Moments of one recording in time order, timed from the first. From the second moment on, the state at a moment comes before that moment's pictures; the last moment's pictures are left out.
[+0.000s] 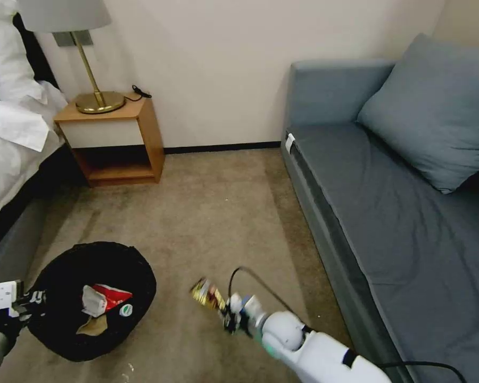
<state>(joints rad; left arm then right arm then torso) 1.76 -1.23 -1.25 -2.13 -0.54 0.60 0.14 -0.93 1.19 -0.31 1.57 0.64 -0.48 0.07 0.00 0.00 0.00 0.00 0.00</state>
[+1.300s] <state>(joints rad) 1.78 -1.24 -1.25 -2.17 -0.54 0.60 0.14 -0.64 1.58 -0.69 1.59 0.70 -0.29 0.22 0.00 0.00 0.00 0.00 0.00</state>
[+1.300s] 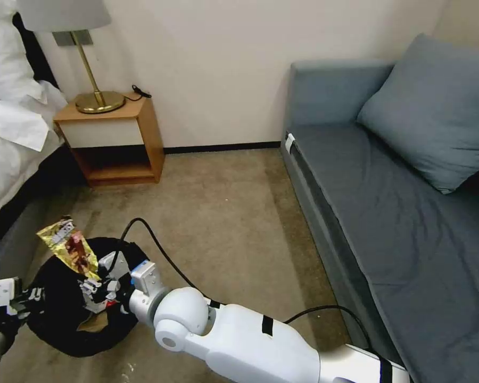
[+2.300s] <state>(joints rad) 1.71 -1.21 -1.30 -2.01 -0.84 0.66 0.05 -0.87 1.31 -0.41 1.91 0.56 -0.27 0.19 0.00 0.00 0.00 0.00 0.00</state>
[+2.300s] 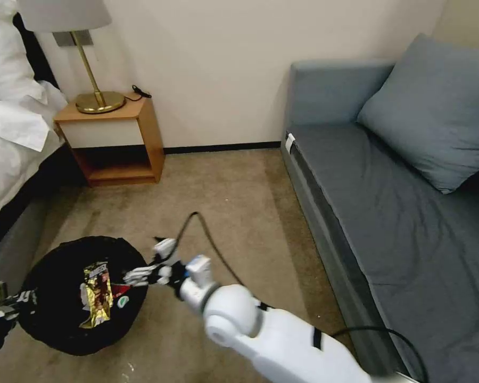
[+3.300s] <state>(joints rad) 1.64 -1.20 -1.27 -1.72 -0.92 0.56 0.07 -1.50 1.28 0.28 2.21 0.32 -0.08 0.03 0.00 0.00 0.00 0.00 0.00</state>
